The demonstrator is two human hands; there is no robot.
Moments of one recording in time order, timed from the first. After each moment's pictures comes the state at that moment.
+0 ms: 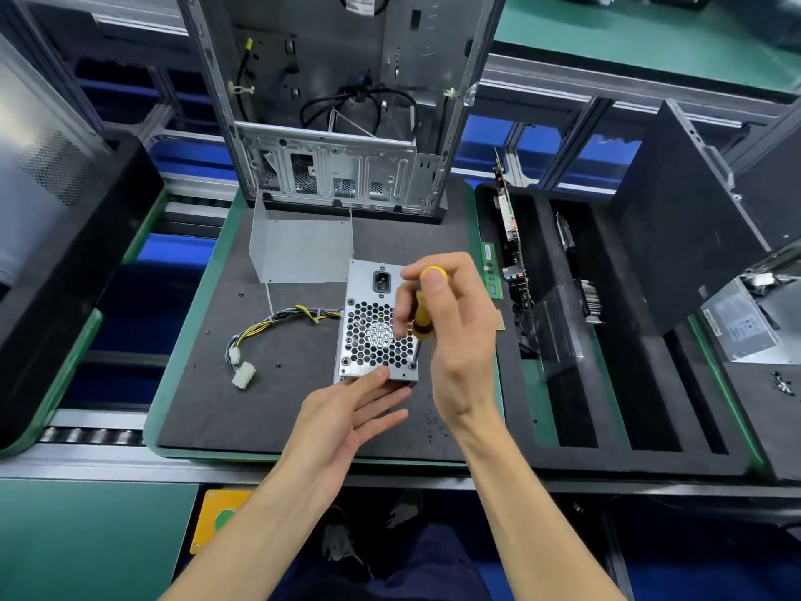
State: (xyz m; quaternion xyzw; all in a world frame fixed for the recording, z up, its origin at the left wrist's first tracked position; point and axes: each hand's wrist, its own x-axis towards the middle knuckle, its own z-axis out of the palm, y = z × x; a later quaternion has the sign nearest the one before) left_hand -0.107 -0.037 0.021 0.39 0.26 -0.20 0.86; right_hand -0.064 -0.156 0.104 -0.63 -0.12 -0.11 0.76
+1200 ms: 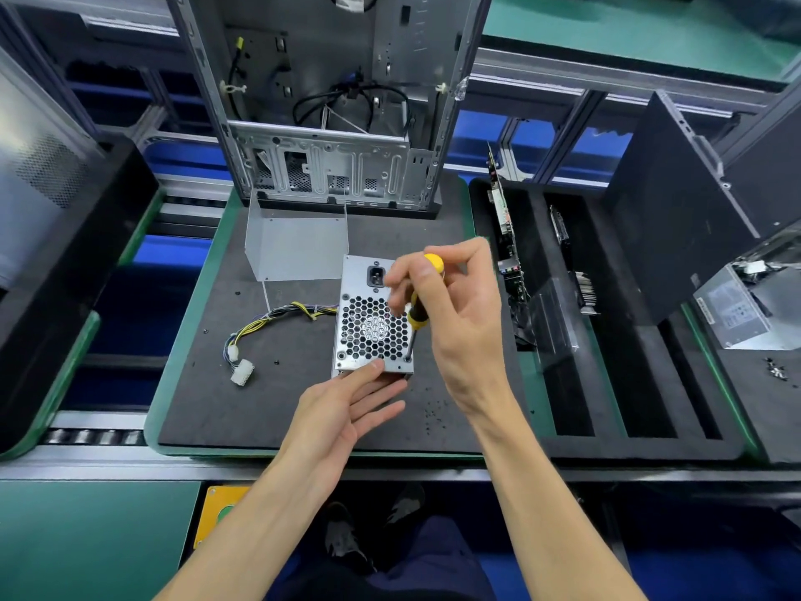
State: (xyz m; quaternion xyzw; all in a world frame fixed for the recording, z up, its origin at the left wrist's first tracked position) left_hand -0.106 -0.038 0.026 0.39 0.27 -0.20 0.86; right_hand -0.064 -0.166 0.113 -0.63 -0.11 -0.06 0.77
